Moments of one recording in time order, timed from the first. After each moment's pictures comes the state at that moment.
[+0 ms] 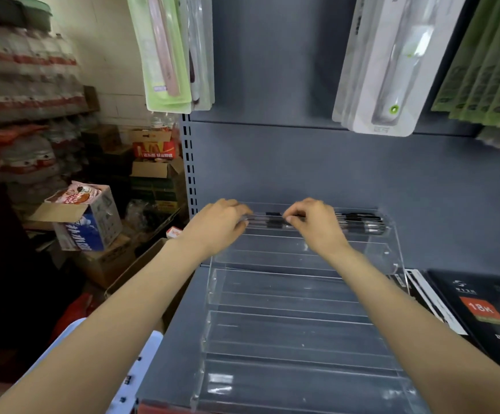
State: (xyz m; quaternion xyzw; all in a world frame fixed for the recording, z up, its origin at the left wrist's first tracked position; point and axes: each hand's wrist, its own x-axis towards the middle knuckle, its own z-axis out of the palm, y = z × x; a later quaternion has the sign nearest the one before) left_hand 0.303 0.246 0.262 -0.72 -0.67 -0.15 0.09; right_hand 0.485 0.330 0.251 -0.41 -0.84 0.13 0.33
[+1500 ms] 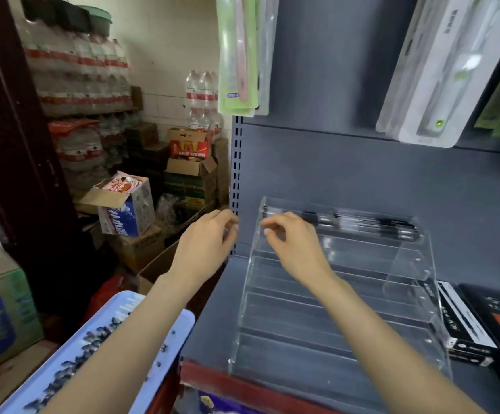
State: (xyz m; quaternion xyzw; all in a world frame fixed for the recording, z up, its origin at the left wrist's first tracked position) left_hand 0.282 0.142 0.239 -0.58 -0.72 -0.36 0.12; right_hand 0.428 0.223 0.251 -0.31 -0.87 0.18 0.33
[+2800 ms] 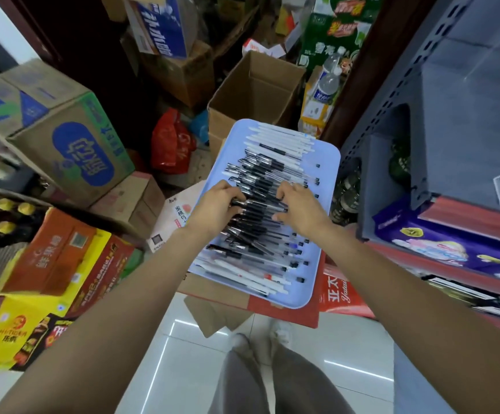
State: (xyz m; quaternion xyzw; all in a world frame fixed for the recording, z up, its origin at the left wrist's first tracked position) left_hand 0.021 -0.060 -0.037 -0.54 -0.78 -0.19 -0.23; right_hand 0.181 0.044 -0.024 -0.39 -0.88 0.26 -0.09
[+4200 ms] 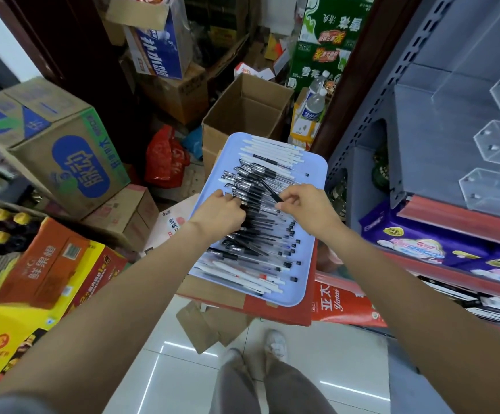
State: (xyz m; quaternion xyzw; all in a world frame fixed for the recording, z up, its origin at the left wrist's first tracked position) left_hand 0.034 -0.057 -0.014 -0.73 -0.65 0.21 0.01; right_hand 0.202 0.027 0.025 -0.41 -0.83 0.37 0.07
